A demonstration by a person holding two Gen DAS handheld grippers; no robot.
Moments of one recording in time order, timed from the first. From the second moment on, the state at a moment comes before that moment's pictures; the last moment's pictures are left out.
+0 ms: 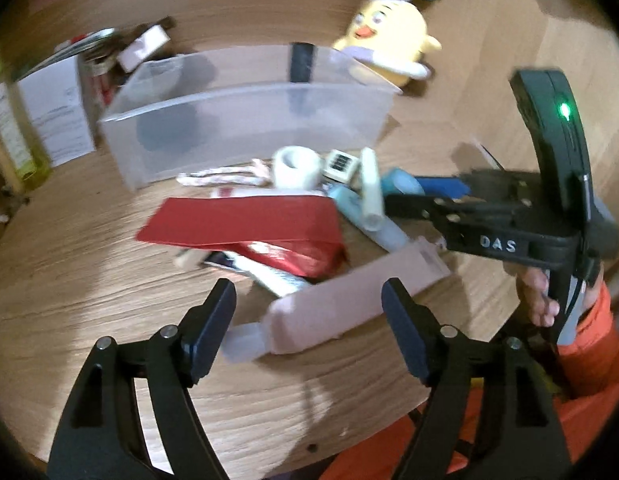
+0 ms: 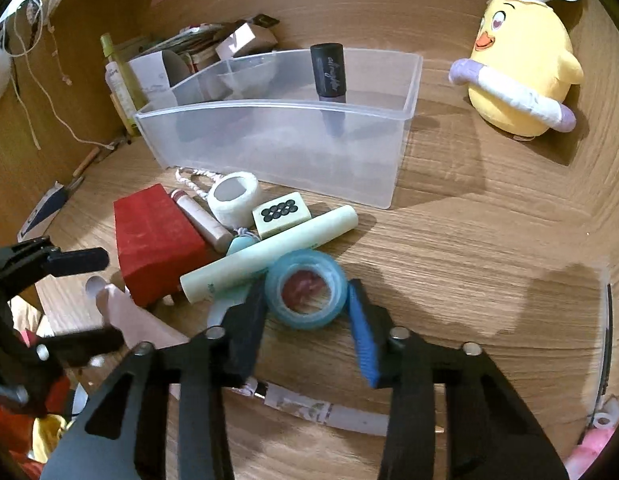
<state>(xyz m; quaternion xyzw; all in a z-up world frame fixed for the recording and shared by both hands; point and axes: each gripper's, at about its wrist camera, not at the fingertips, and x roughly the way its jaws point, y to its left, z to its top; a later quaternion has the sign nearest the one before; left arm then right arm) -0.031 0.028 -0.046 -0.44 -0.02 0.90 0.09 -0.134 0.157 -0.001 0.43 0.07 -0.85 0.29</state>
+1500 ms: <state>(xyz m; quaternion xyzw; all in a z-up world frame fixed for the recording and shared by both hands) -0.010 0.024 -0.012 -0.35 -0.02 0.93 0.08 -0.102 0.181 0.051 0.35 0.03 -0.89 0.29</state>
